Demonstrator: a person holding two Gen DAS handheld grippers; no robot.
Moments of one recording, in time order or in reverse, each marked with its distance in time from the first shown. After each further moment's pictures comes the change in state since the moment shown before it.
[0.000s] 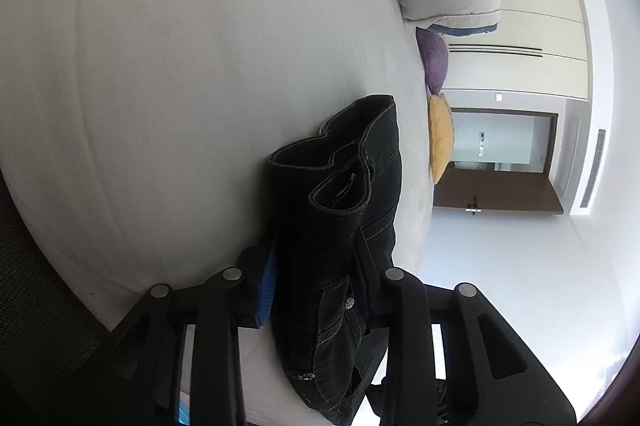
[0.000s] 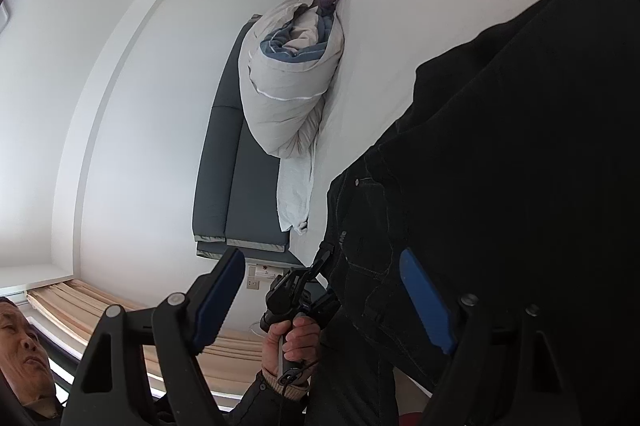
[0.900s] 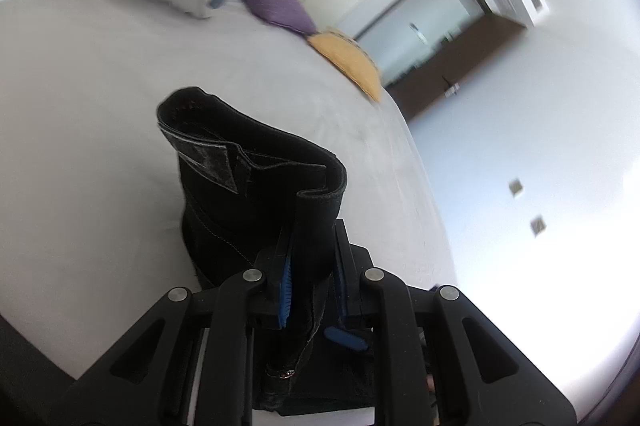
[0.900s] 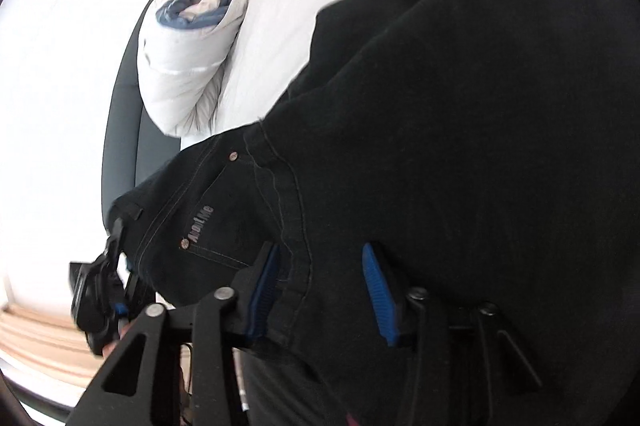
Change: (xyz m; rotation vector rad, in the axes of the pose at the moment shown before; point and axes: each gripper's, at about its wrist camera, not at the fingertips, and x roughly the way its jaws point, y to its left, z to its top) left arm 0.026 -0.239 -0.131 0.815 0.035 0.031; right arm 0.041 -0.014 0.018 0.078 0.056 -0.297
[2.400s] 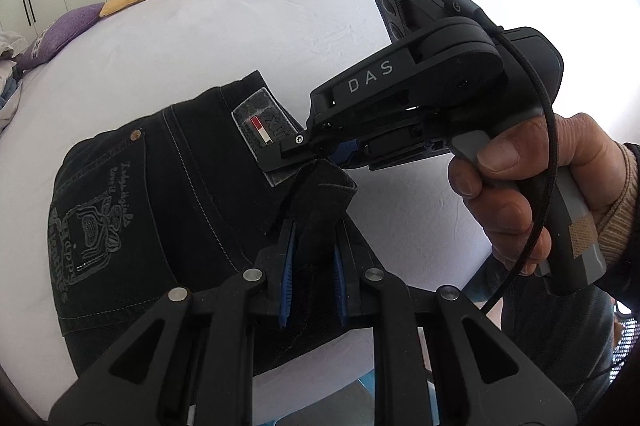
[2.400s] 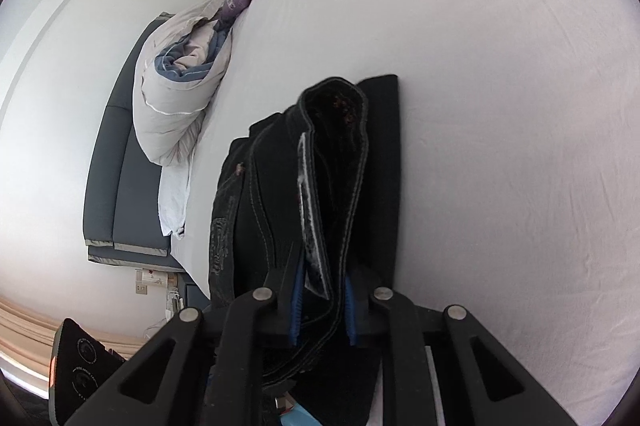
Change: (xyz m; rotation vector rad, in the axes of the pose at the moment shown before) left arm 0.167 -0.191 -0.220 0.837 0.402 0.052; right arm -0.121 -0.074 0.003 -0.075 -0.106 -0.144
